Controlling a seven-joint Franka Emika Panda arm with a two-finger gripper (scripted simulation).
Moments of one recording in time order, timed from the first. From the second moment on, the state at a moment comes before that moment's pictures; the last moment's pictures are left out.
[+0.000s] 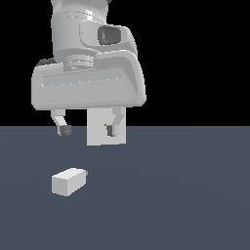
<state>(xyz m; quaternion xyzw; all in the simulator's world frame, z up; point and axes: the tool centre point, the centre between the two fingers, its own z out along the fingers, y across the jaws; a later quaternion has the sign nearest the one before) -0.083 0.065 0.091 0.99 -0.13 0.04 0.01</state>
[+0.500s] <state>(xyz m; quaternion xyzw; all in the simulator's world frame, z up) -0.100 0.084 0.067 0.98 -0.17 0.06 0.01</state>
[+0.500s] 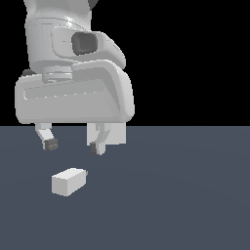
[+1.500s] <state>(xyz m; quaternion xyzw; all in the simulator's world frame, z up) -0.102 0.088 0.043 0.98 -0.18 0.06 0.01</state>
